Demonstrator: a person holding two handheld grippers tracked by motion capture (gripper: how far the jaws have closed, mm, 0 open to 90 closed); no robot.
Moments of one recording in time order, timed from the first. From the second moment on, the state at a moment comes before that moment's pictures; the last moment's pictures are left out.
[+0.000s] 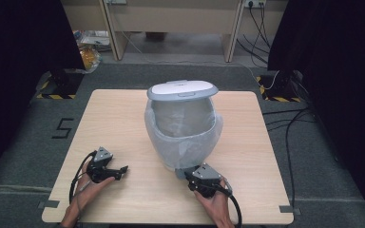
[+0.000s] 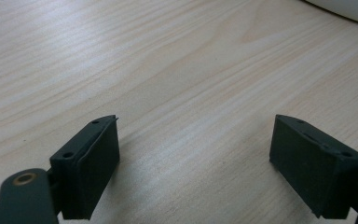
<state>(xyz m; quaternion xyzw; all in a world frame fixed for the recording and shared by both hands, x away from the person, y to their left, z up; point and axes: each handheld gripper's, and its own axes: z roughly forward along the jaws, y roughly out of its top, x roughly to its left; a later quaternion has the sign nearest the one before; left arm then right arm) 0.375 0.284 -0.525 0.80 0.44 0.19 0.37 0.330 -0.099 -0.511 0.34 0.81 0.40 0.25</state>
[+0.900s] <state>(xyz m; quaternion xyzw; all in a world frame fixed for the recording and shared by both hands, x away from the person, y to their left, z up) 0.375 0.284 -0.525 0.80 0.44 0.19 0.37 0.310 -0.145 -0.501 0.39 0.79 0.41 0.24</state>
